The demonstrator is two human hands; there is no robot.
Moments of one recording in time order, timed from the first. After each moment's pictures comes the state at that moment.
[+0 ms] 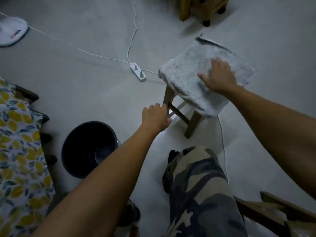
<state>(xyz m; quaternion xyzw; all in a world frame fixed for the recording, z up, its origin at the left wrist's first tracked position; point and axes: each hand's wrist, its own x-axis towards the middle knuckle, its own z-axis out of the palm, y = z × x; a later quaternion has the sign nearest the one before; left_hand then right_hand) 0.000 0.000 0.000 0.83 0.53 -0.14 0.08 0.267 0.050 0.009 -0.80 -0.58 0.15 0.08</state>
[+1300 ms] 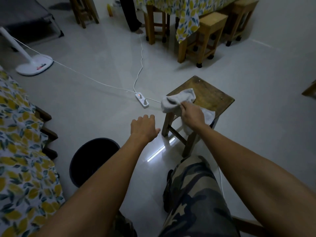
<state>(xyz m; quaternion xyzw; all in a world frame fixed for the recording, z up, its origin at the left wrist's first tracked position) -0.056 -0.035 0.087 0.81 0.58 -0.09 0.04 0.154 -0.028 0.058 -0.75 -0.60 0.14 0.24</state>
